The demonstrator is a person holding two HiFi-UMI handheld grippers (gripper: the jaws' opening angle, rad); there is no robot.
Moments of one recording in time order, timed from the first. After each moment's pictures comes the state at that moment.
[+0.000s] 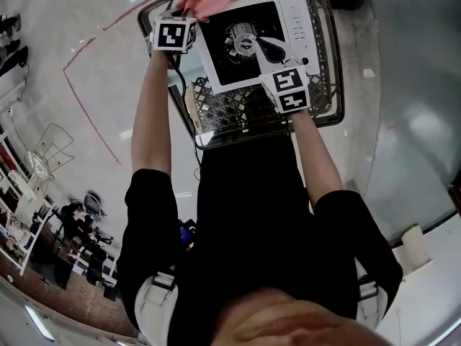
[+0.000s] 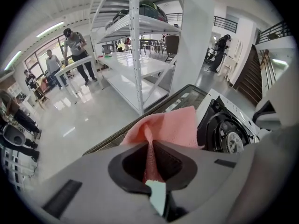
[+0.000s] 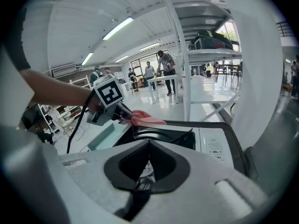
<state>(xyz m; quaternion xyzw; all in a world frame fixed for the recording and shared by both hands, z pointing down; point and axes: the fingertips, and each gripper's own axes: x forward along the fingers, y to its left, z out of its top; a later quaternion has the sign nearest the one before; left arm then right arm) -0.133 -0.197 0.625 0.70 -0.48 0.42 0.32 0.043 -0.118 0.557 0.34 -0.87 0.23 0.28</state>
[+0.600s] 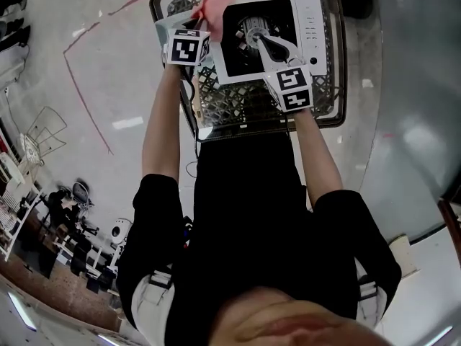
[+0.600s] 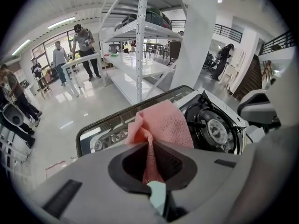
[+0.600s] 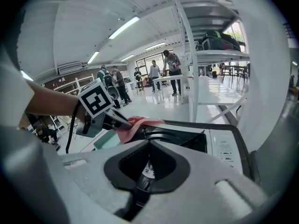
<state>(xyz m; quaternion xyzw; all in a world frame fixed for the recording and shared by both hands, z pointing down) -0.130 -0.130 0.617 0.70 -0.50 0.38 0.34 0.020 -0.100 0.548 0.31 -0.88 0.22 0.28</state>
